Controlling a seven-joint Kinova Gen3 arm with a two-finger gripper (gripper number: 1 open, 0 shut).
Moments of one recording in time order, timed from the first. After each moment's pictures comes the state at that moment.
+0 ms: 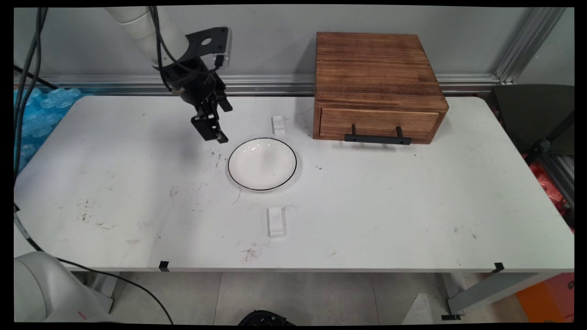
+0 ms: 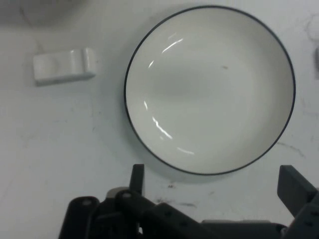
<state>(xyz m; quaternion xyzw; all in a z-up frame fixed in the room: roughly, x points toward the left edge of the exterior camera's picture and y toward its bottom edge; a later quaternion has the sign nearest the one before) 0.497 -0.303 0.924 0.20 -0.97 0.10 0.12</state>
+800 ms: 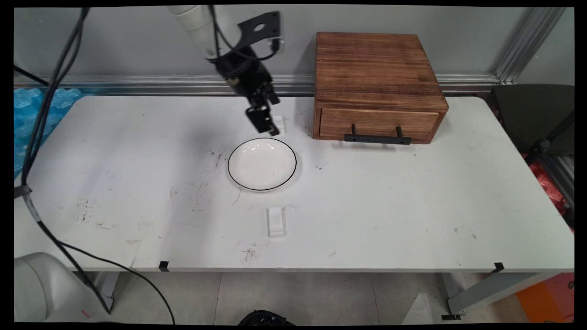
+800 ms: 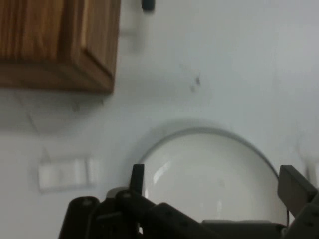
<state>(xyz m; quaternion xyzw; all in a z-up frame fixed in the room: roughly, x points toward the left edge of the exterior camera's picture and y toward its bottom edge) 0.417 -0.340 0.937 0.20 -0.96 0.11 0.18</state>
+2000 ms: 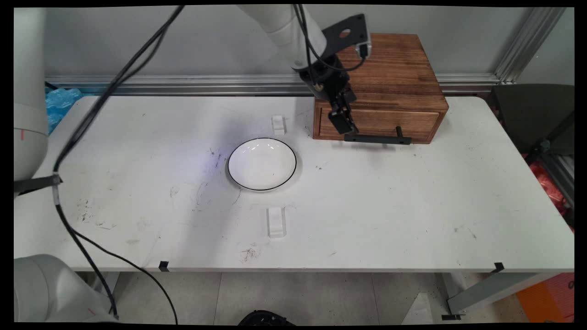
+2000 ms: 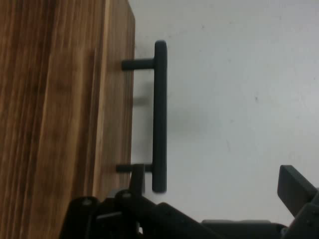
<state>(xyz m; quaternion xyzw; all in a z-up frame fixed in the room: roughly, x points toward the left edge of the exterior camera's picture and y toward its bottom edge) 0.299 -0.395 0.912 0.14 -0.94 0.15 0.26</state>
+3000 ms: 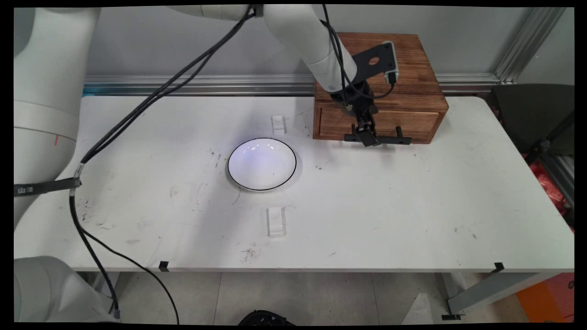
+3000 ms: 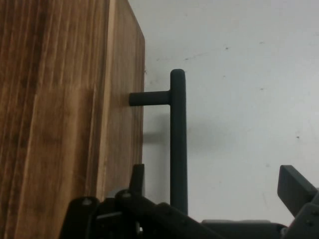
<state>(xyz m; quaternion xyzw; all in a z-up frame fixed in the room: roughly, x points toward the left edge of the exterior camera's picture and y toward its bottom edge) 0.248 -0.435 0.853 0.14 -0.94 0.17 0.26</state>
